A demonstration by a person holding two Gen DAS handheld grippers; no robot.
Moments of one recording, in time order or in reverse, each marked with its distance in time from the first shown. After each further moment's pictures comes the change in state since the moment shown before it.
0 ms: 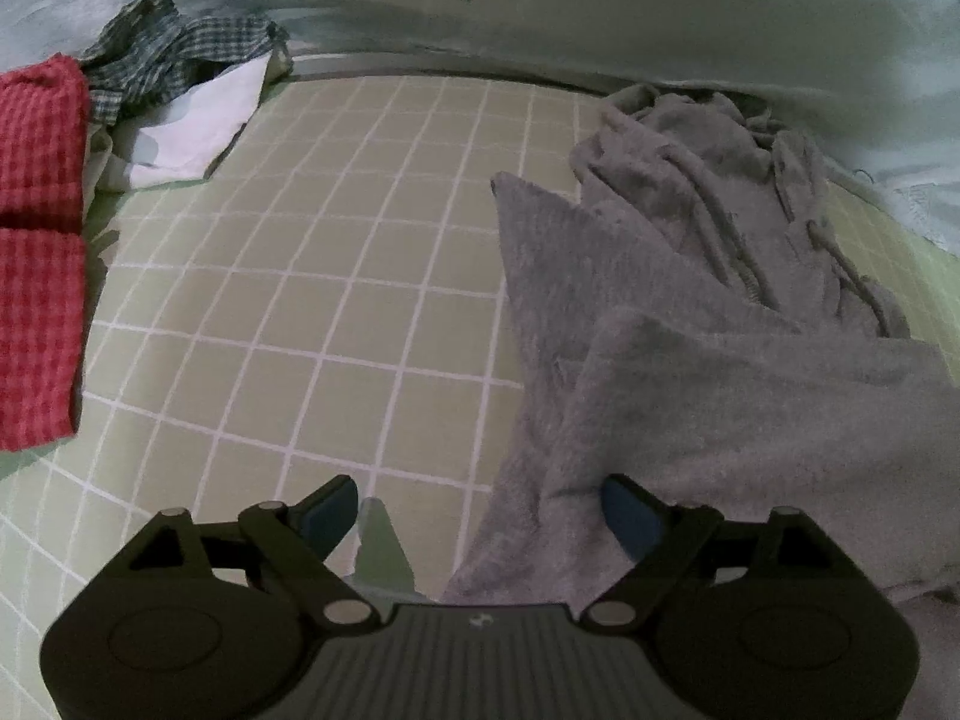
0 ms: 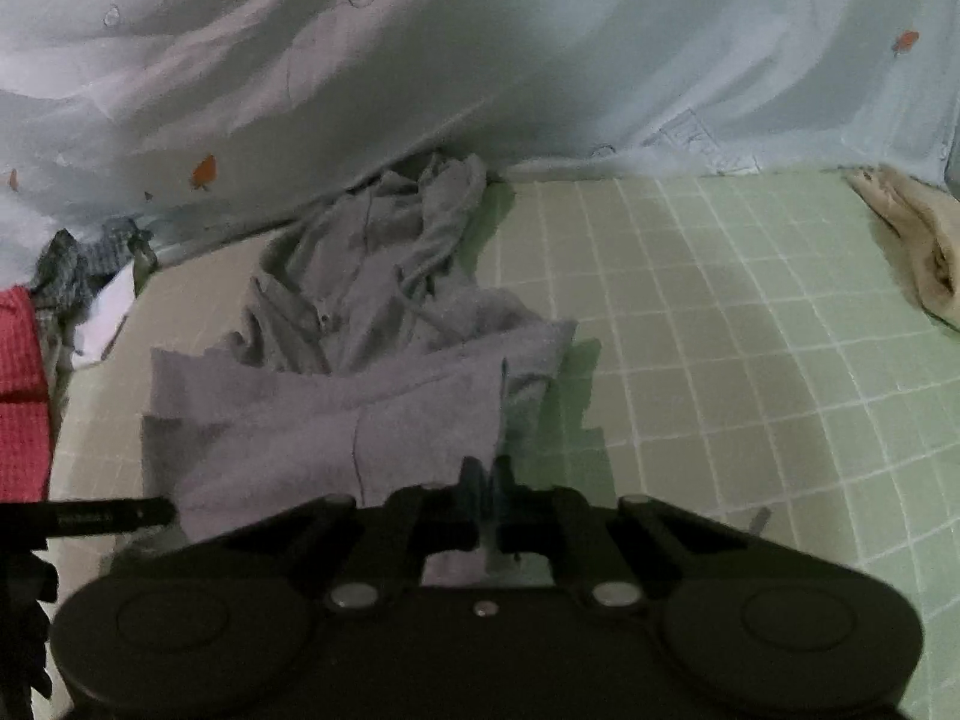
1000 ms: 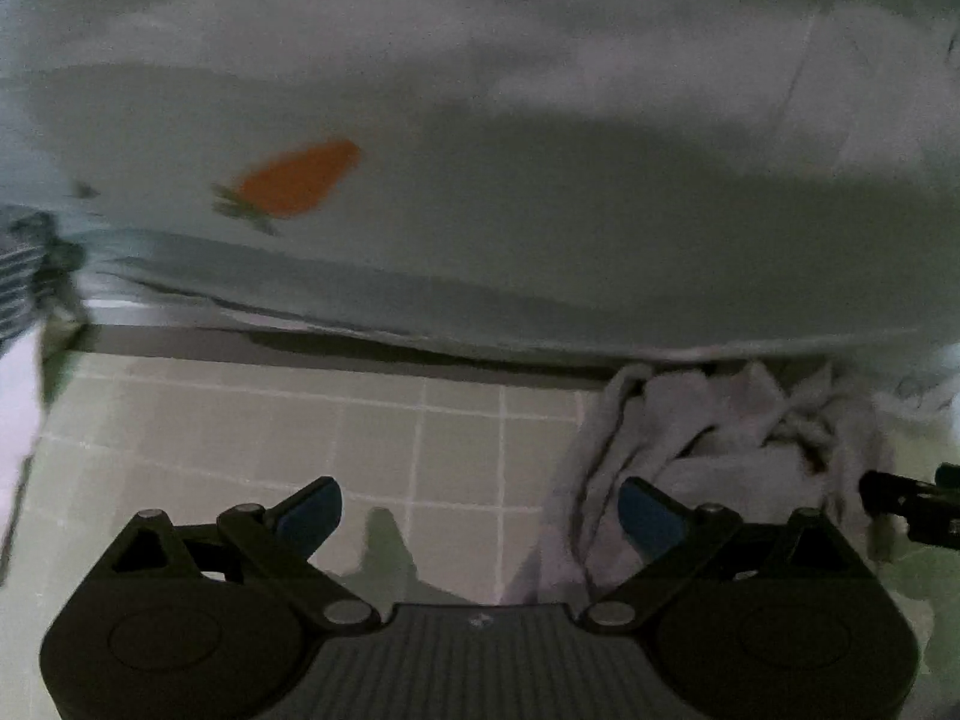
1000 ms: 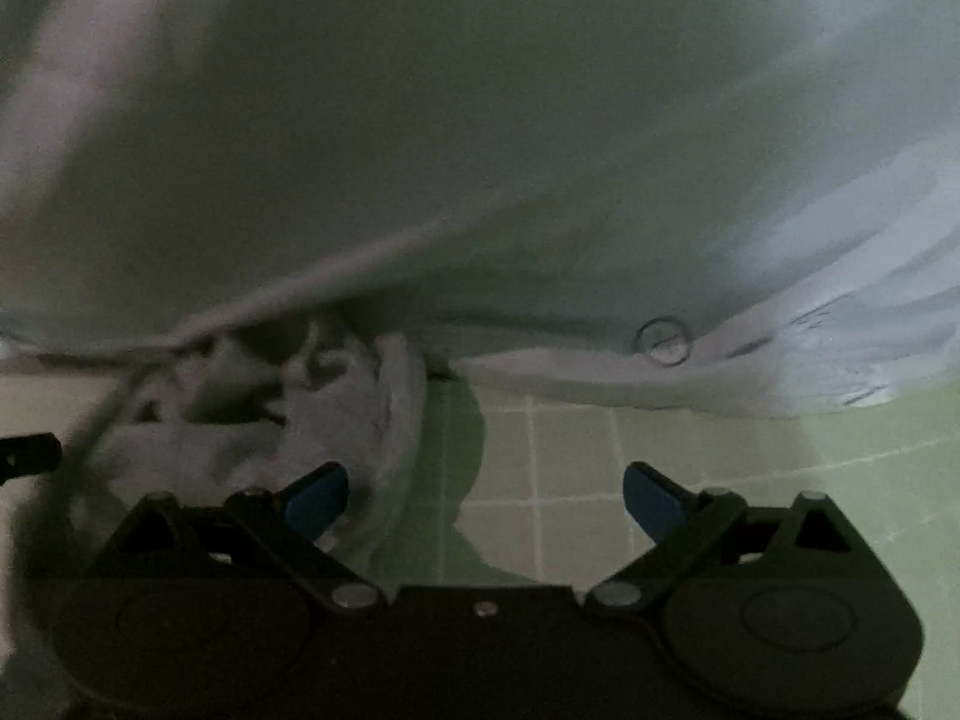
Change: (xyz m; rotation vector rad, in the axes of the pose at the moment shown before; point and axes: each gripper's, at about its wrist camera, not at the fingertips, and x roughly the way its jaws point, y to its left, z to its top) left arm 0.127 -0.057 0.226 0.086 -0.141 -0.107; right arm 0.206 0.011 0.195 -0.127 -0.016 -0.168
